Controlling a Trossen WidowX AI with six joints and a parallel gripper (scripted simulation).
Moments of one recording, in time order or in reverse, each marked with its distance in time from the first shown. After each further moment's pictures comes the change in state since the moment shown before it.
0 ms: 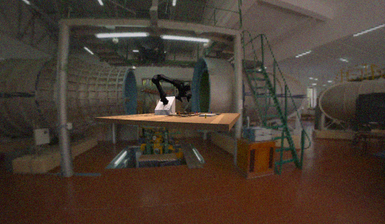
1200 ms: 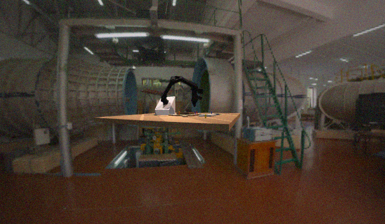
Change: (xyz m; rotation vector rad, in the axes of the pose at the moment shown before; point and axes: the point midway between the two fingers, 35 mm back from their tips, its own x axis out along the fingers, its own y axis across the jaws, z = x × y) arm 0.081 -0.097 0.024 1.012 0.597 -0.406
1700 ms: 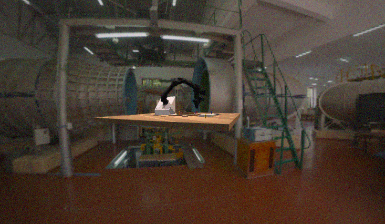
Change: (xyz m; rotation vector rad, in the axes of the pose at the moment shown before) arm 0.016 0.005 0.028 0.341 0.006 -0.026
